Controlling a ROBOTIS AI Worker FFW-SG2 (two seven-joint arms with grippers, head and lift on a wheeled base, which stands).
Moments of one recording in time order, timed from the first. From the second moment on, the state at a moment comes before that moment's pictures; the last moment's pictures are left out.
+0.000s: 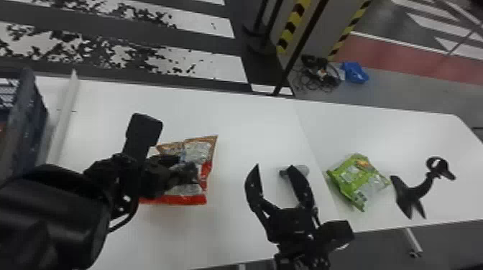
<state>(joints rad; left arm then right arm) 0.00 0.00 -0.41 -1.77 -0.01 0.84 -0.35 0.64 -0.04 -0.04 -1.81 -0.18 -0.44 0.08</state>
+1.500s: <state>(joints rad) 0.47 0.05 0.08 -2.10 0.06 -0.06 -0.31 0.63 -0.04 0.01 -1.88 -0.09 -0.33 0.21</state>
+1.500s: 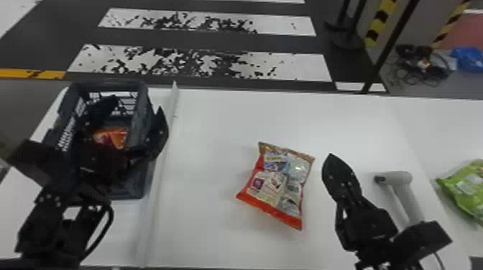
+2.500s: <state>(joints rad) 0.61 0.04 0.17 -2.09 0.13 -0.16 -0.36 0.41 -0.06 0.15 -1.77 0.10 0.18 0.37</state>
